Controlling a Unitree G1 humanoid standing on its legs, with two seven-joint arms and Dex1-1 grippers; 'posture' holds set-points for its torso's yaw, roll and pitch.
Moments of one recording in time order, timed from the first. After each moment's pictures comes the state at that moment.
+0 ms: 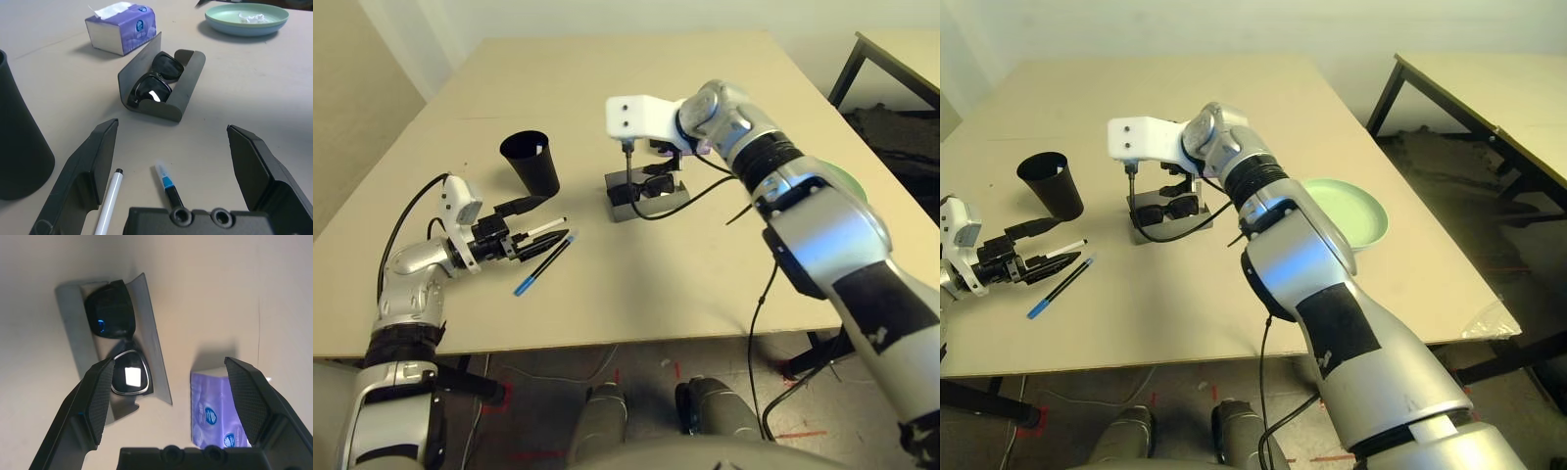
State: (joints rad) left arm -0.34 0.69 0.22 0.49 -0.40 -0.10 -1.24; right arm -1.46 -0.20 0.39 1.06 -0.39 0.04 1.14
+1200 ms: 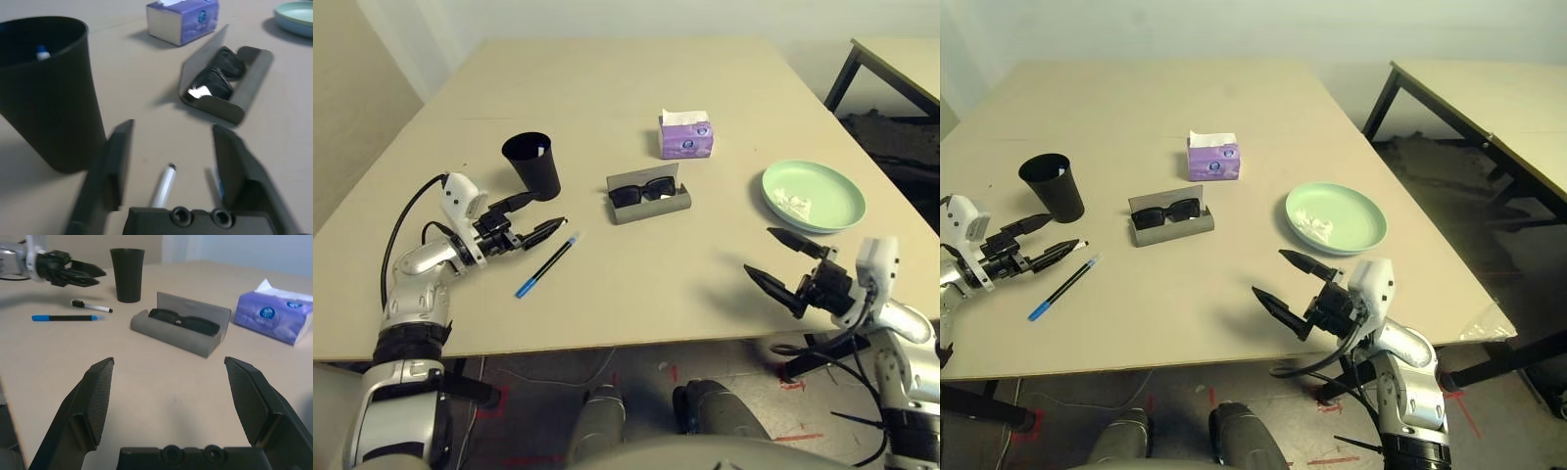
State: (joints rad) left arm -0.43 0.63 0.18 0.55 -0.30 -0.06 -0.98; right arm 0.01 -0.36 -0.26 -0.05 0.42 -0.08 1.14
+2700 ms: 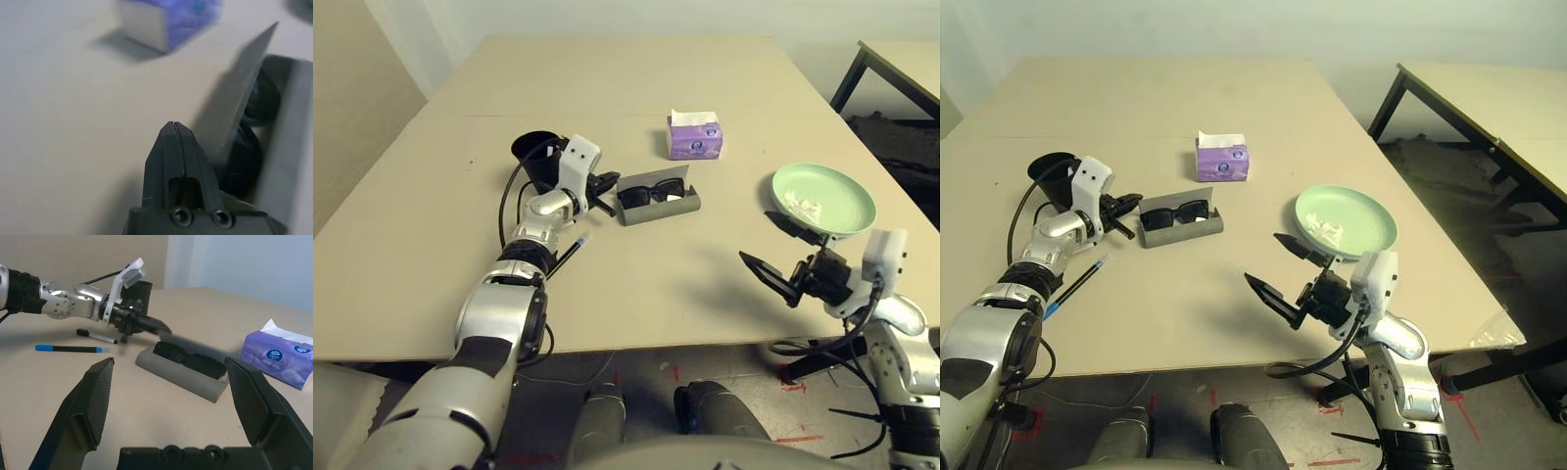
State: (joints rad) left arm -0.91 0.34 -0.04 1.18 0.04 -0.28 -0.80; right arm 0.02 -0.40 -0.16 -0.16 0.50 -0.07 1.01
